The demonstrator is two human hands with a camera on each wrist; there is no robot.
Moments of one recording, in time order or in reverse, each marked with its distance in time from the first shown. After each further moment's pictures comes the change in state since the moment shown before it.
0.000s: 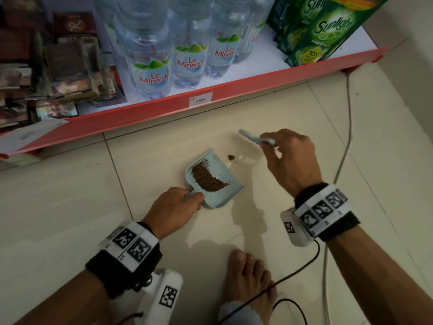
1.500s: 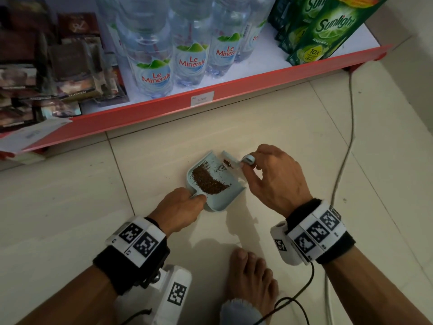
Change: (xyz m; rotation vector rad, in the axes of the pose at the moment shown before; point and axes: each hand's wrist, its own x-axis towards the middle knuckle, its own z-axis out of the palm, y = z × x) left_hand -0.003 0.013 0.004 0.058 -0.050 -0.175; right_hand -0.028 -0.033 0.006 -0.136 -0.190 -0.023
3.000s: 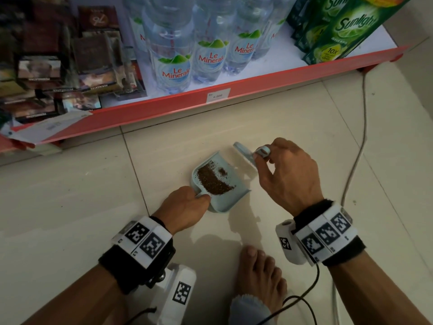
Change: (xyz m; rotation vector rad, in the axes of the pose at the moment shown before) left_hand -0.012 -0.006 -0.012 0.070 -0.013 -0.005; right_hand 0.003 -0.015 -0.003 -0.042 0.071 0.057
